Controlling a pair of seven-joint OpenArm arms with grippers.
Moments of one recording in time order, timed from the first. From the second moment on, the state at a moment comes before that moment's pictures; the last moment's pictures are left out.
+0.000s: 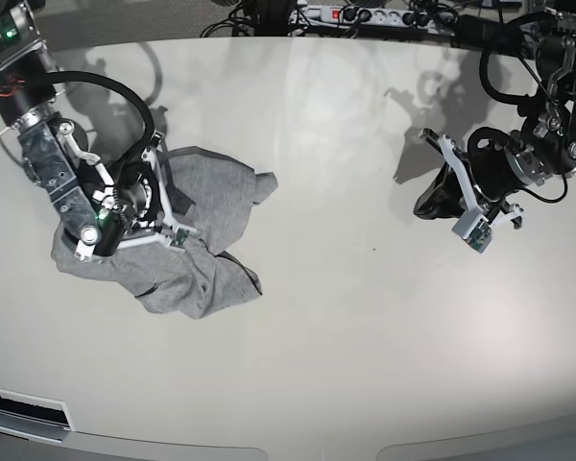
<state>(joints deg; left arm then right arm) 12.4 -32.3 3.9 100.4 -28.6 -31.9 35.3 13.2 26.8 -31.1 89.3 18.8 26.1 -77.6</state>
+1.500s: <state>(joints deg) 12.6 -32.4 3.8 100.4 -28.6 -31.9 35.6 9.2 32.4 -19.7 98.5 5.3 7.8 -63.3</state>
